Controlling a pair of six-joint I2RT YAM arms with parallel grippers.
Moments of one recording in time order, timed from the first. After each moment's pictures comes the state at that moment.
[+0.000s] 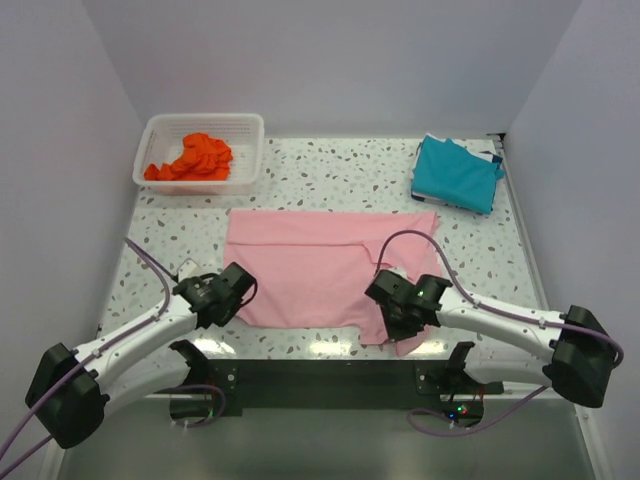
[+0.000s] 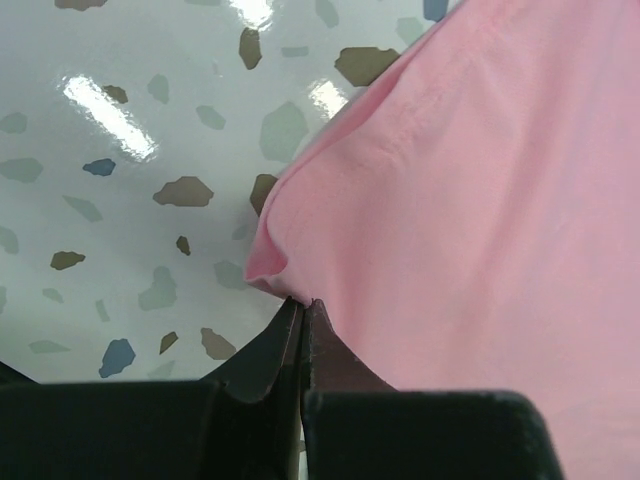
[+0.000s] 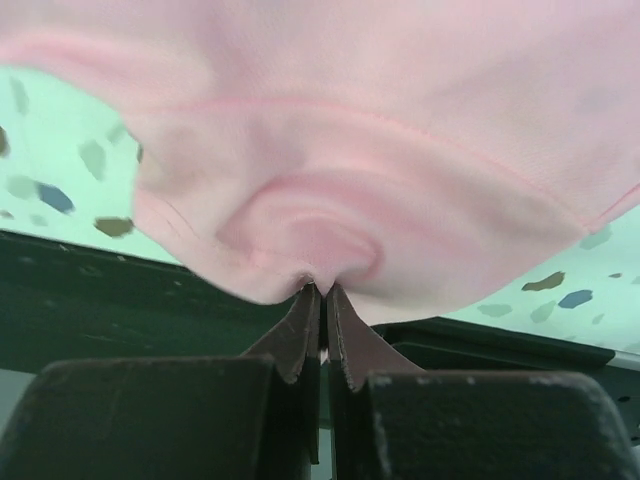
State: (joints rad) left arm -0.67 0.95 0.51 -0.92 -0.51 -1.56; right arm 1.00 1.14 0.66 -0.92 0.13 0.76
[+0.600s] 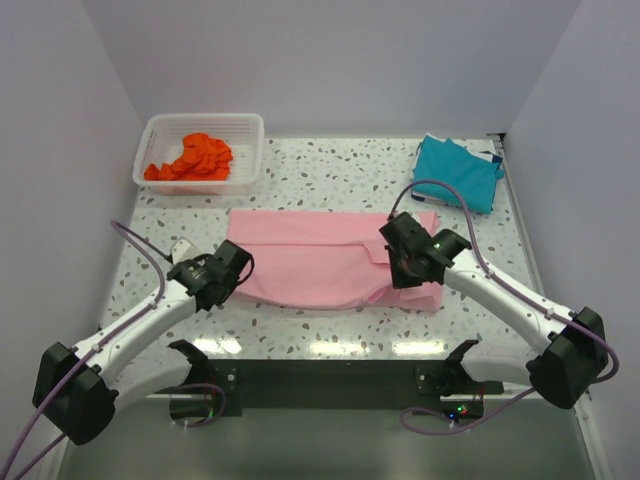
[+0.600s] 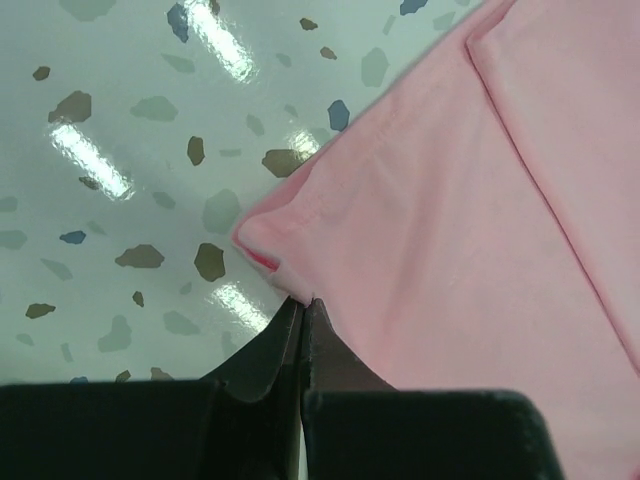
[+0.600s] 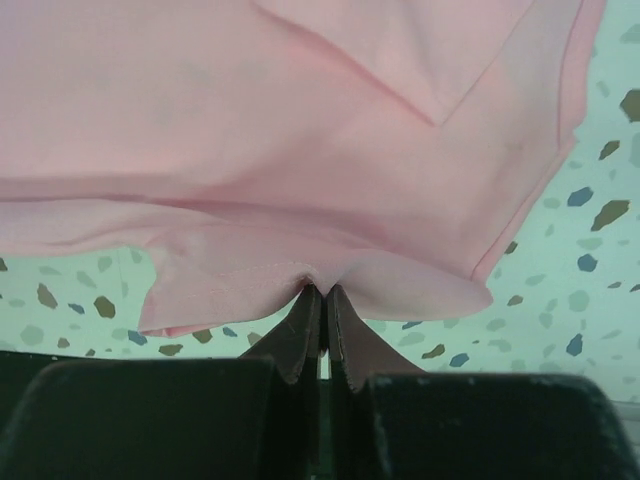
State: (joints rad) left arm -0.58 1.01 0.66 -0.92 -0.59 -1.48; right arm 0.70 1.22 0.98 -0.96 0.24 0.54
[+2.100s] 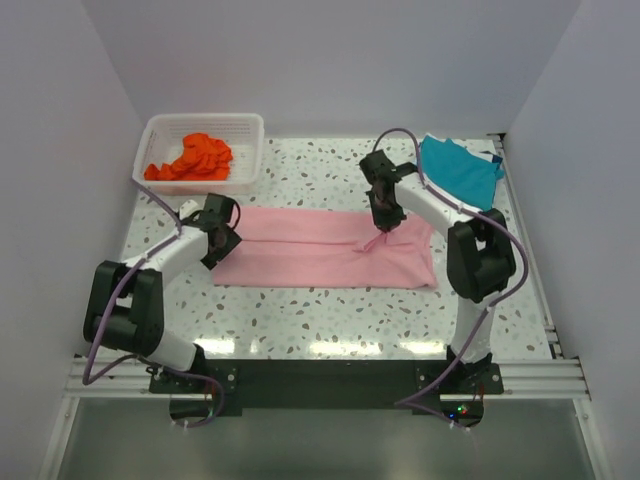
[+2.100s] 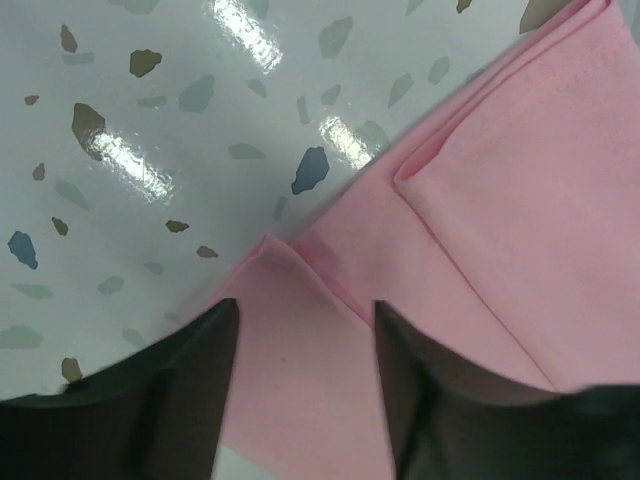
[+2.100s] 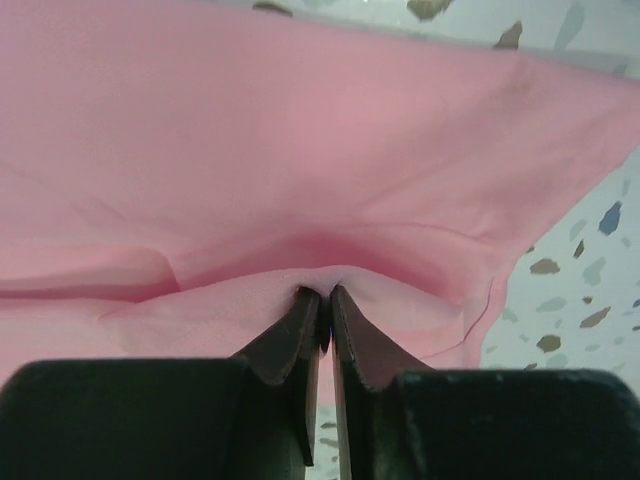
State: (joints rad) left arm -0.21 1.49 0.85 -0.51 -0.41 -1.01; right arm 0.44 1.91 1.53 -0.90 0.25 0.30
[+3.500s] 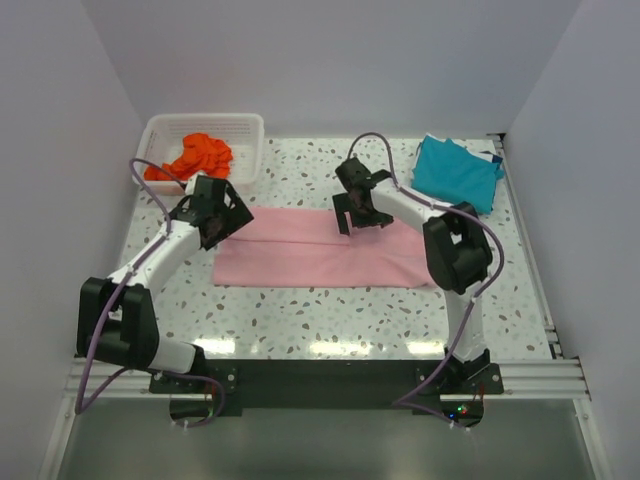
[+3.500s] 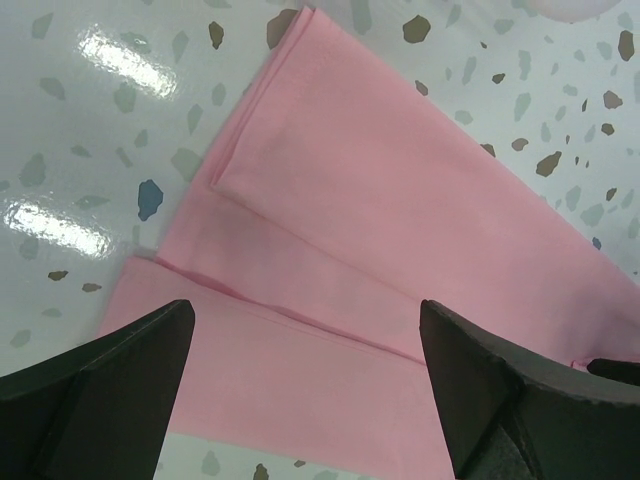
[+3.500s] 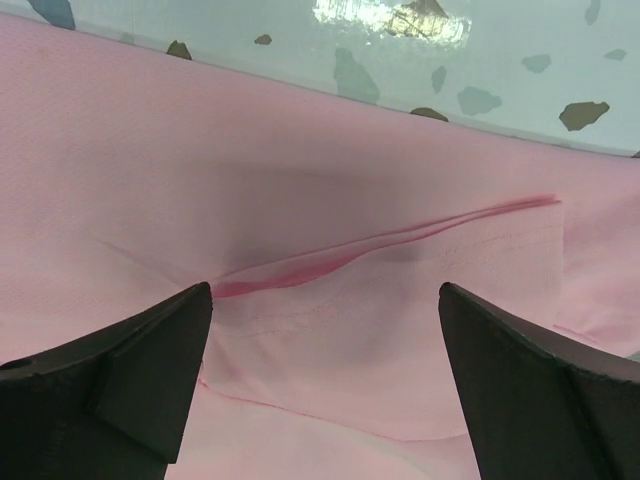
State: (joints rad) left arm -0.20 1.43 0.97 -0.46 -0.19 -0.77; right arm 0.54 2.10 1.63 -0.77 0.28 0.31
